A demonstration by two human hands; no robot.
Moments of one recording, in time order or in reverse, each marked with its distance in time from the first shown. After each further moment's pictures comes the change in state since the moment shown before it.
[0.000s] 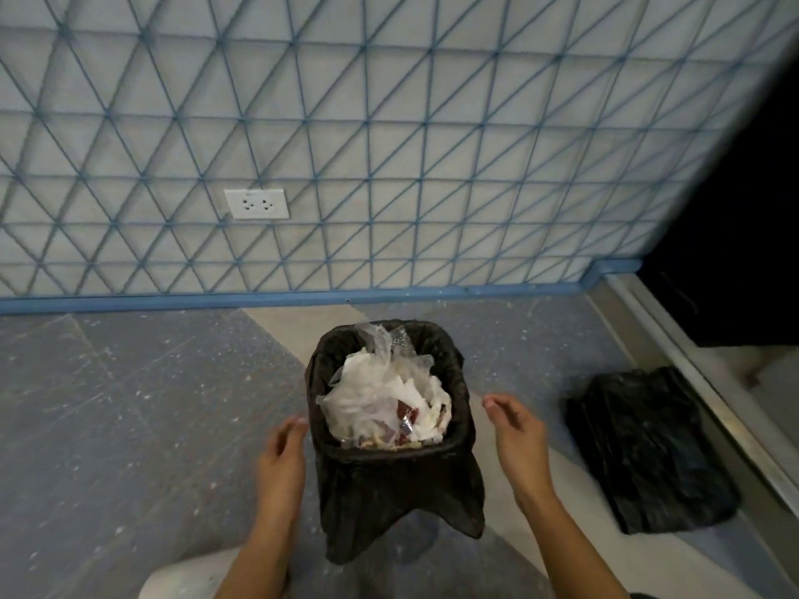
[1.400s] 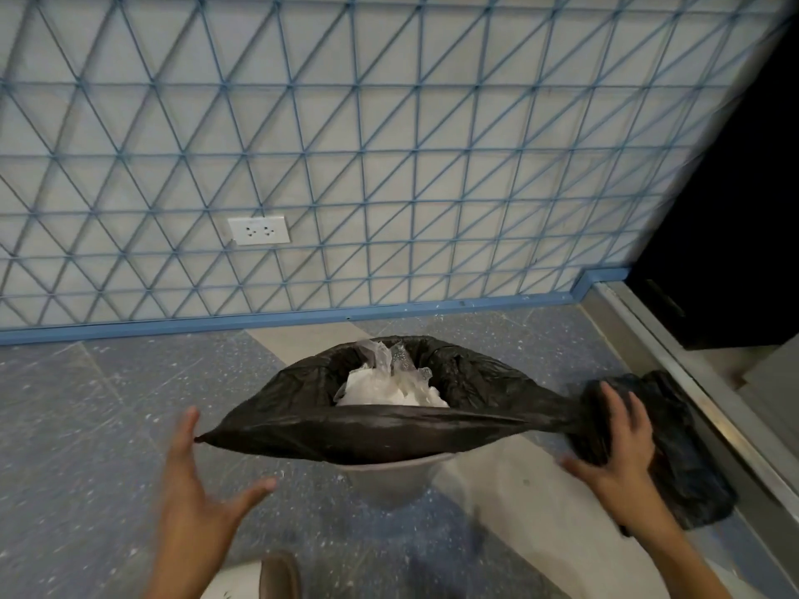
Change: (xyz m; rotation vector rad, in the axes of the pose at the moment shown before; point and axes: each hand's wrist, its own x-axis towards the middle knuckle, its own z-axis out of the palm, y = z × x) left_hand -0.029 0.040 -0.093 0.423 0.089 0.590; right_hand -0.006 0.007 -0.115 -0.395 0.096 -0.243
